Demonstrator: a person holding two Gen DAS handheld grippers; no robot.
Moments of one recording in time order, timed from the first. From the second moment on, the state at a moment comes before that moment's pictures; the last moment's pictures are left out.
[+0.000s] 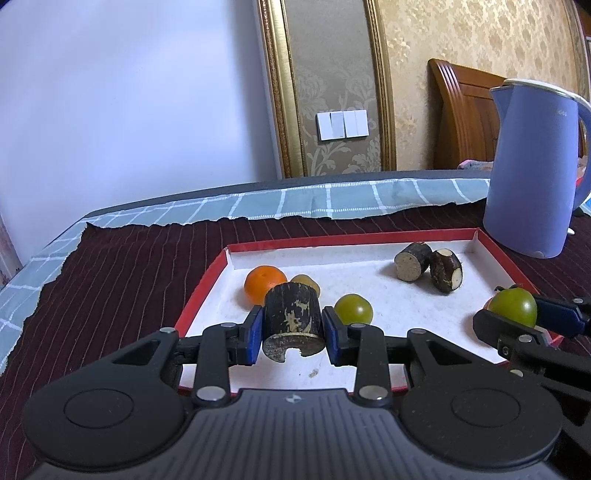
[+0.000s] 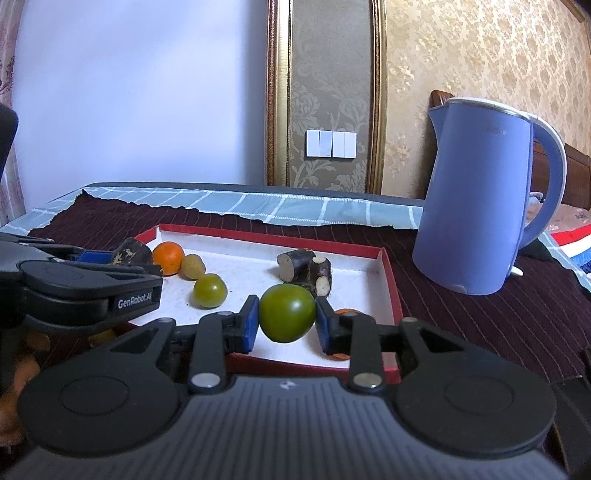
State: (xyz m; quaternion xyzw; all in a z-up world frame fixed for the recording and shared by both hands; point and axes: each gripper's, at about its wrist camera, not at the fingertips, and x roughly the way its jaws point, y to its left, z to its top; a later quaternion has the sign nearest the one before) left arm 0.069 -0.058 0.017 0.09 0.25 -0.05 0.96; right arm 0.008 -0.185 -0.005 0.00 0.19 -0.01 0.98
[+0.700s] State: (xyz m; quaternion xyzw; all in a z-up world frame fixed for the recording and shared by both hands) left arm 0.083 -0.073 0.016 0.09 0.26 -0.05 0.96; right arm 0.023 -0.198 -0.001 0.01 0.19 -0.02 0.98
